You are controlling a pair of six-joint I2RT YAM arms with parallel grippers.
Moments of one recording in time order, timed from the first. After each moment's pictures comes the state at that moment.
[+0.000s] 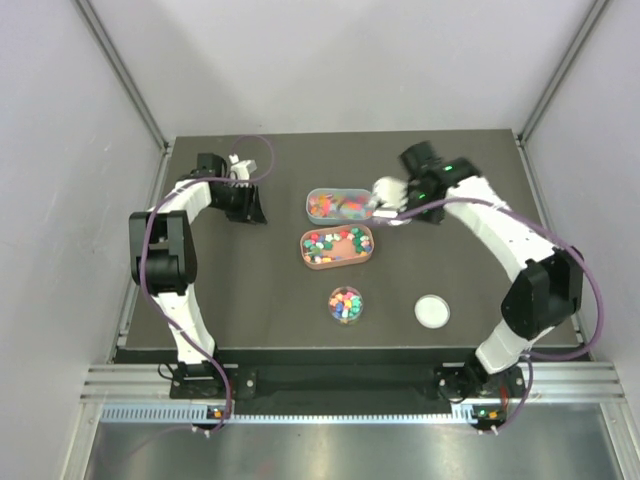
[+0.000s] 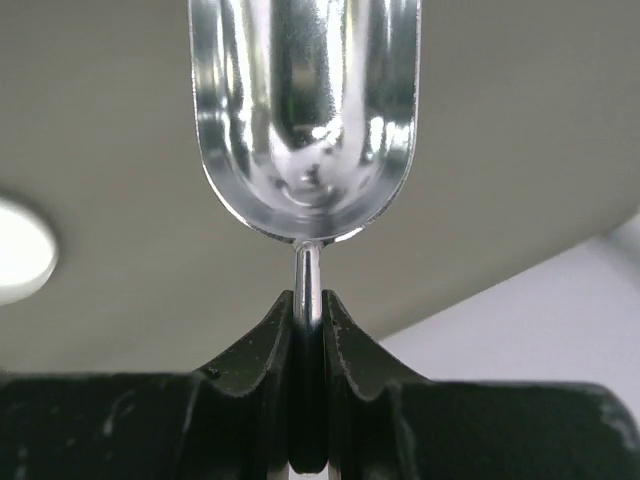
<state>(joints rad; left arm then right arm) 0.03 1.97 1.42 -0.58 0.66 0.16 0.53 1.62 1.52 -1.13 0.17 -0.98</state>
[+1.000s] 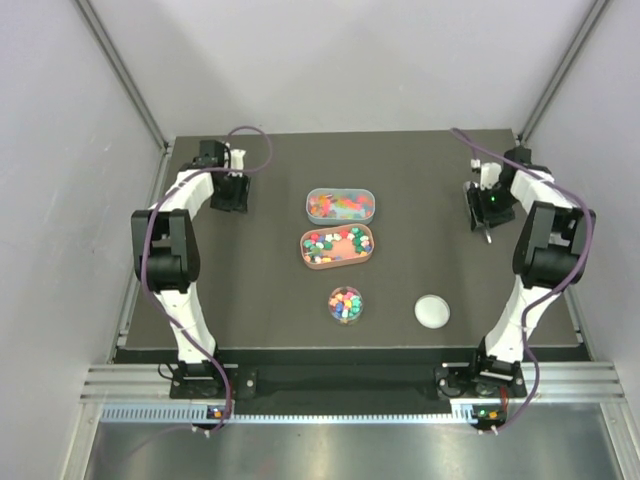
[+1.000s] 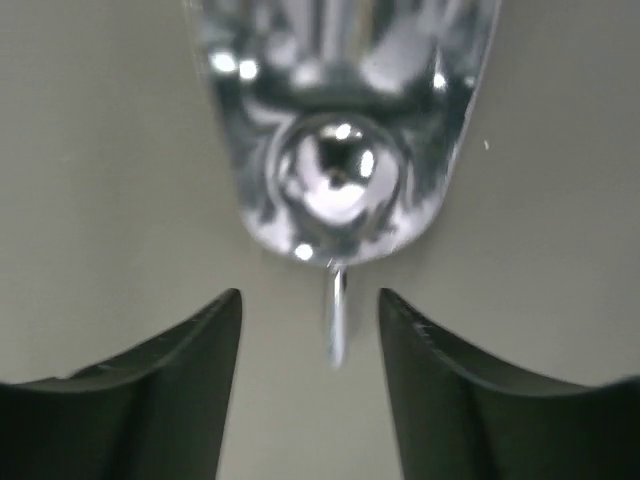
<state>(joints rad) 0.00 2.00 1.55 -0.61 0.13 0.14 -0.21 2.00 1.50 -0.77 -0.17 -0.42</state>
